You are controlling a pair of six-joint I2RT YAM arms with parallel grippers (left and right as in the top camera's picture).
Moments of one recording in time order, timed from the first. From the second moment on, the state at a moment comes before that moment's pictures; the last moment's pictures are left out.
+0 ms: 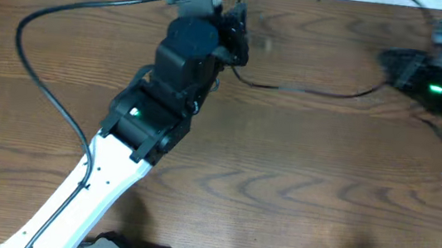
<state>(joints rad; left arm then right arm) -0.57 1.34 1.43 -0.33 -0.28 -0.51 -0.14 1.30 1.40 -0.66 -0.54 0.46</state>
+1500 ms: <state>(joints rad) -0.57 1.37 1.43 -0.38 -0.29 -0.51 -0.81 2.30 2.51 -1.30 -0.54 0.31</state>
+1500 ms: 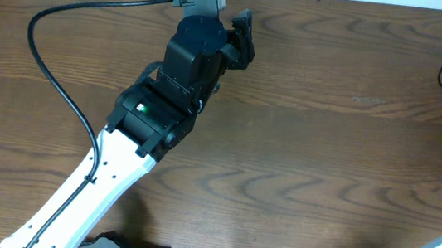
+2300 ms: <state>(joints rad) -0.57 1.37 1.43 -0.79 -0.29 -0.51 -0.35 2.12 2.51 -1.69 -0.28 0.06</state>
